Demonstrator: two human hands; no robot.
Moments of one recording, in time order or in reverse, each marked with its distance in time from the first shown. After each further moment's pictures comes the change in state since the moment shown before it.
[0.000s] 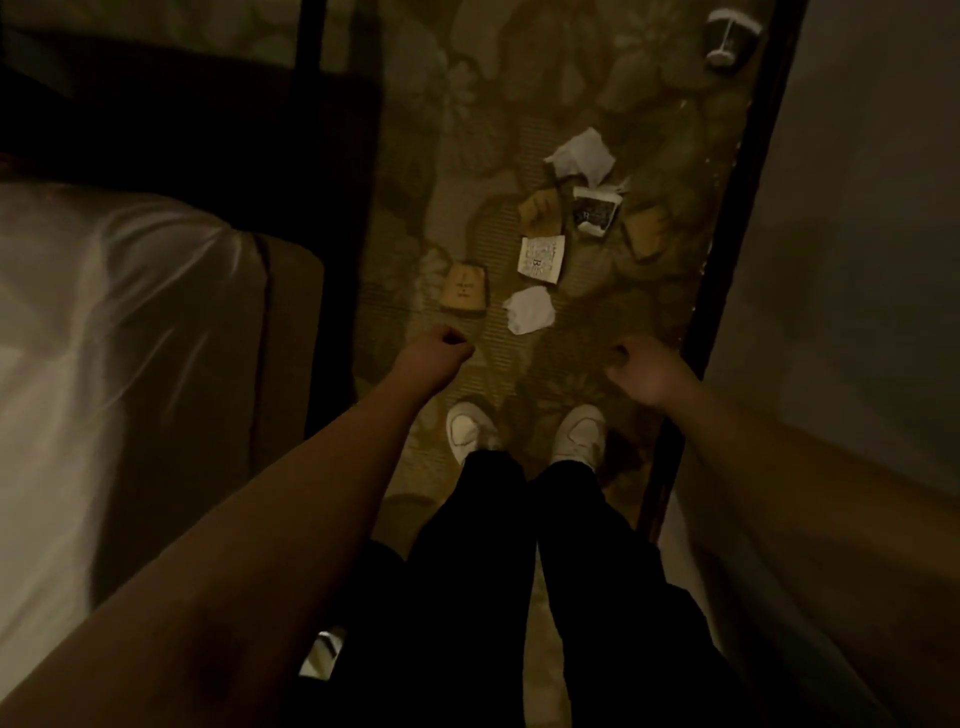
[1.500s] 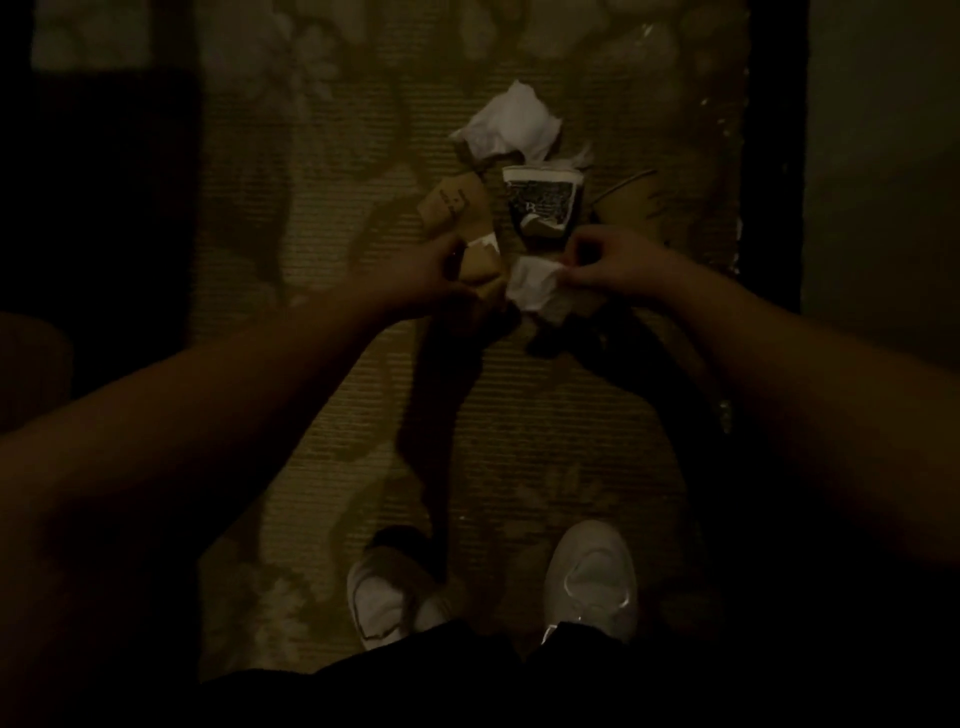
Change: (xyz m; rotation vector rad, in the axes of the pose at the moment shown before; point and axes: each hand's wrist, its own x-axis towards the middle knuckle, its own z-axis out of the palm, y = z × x) left_hand 0.336 0.076 0.113 0.570 0.052 0.617; right_hand 0.312 0.070 -0.029 0.179 0.214 -0.448
